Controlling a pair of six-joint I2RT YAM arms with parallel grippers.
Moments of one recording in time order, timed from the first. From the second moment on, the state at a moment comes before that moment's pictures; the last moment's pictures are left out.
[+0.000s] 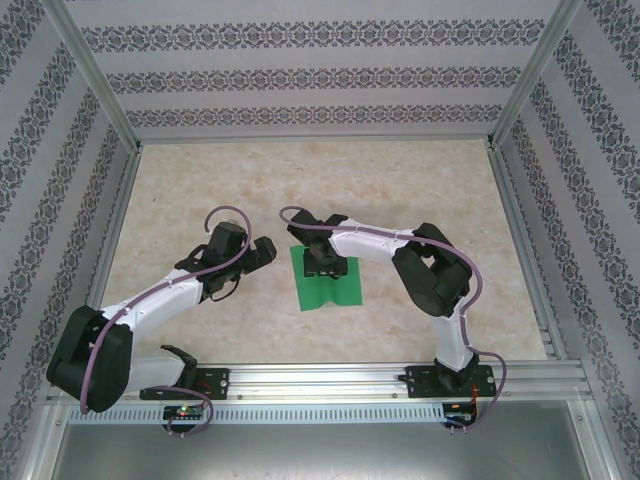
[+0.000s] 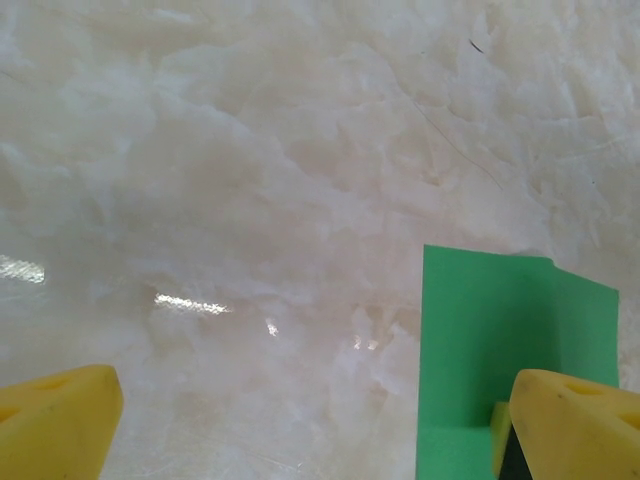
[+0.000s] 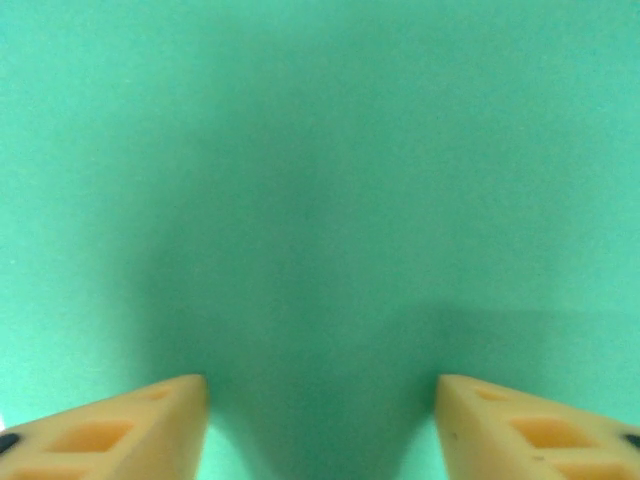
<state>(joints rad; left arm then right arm) -0.45 1.25 0.61 -0.21 -0.02 -0.86 0.82 2.02 1.38 -0.79 0.10 0.73</state>
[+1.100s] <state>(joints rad) -0.45 1.26 0.71 -0.25 0.01 -0.82 0.65 1.55 0.74 -0.01 -0.19 1.17</state>
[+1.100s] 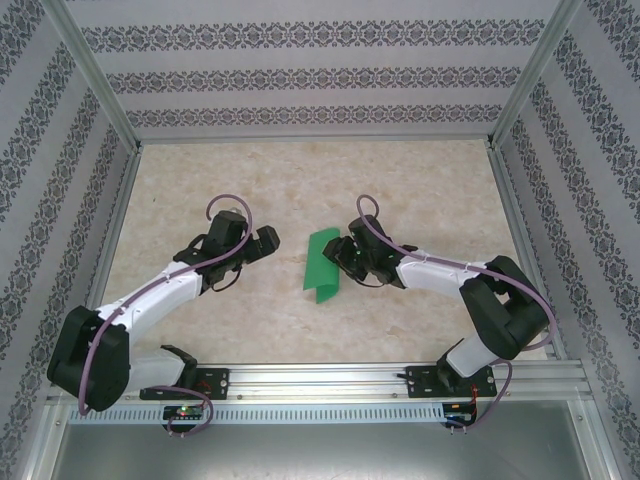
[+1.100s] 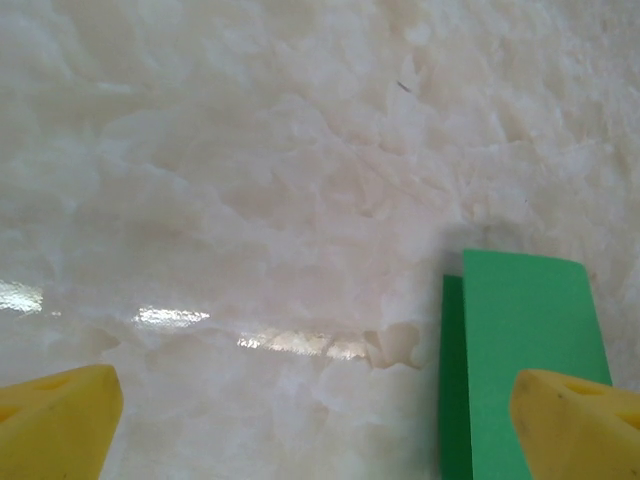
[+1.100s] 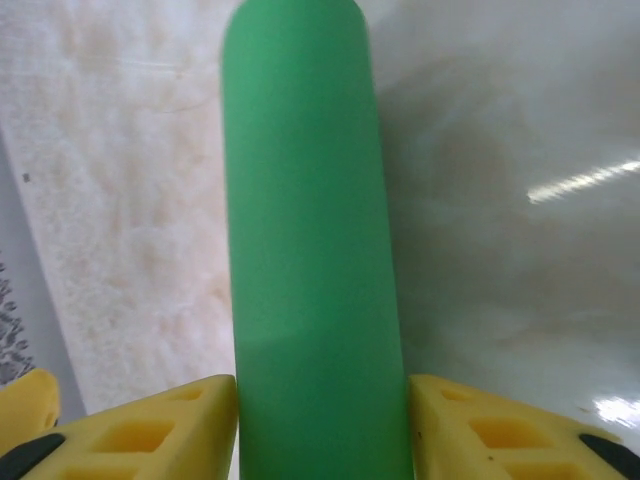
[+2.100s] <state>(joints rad) -0.56 1.54 0.90 -0.22 0.24 -0.71 0.58 1.59 0.82 -0.40 -0.12 0.84</state>
